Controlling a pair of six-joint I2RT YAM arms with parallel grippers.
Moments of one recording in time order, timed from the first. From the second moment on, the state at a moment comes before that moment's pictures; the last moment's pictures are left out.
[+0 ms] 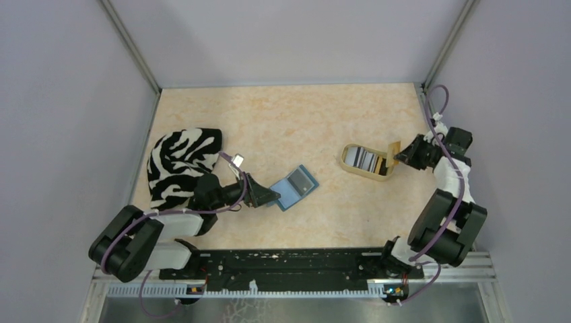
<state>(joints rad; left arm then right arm) -0.53 1.29 0.19 1.01 0.63 -0.89 -0.50 1.41 0.90 -0.42 -0.66 0.06</state>
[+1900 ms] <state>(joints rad) -0.79 1.45 0.51 0.95 0.65 -0.60 0.25 1.24 0.79 -0.36 -1.26 -0.40</state>
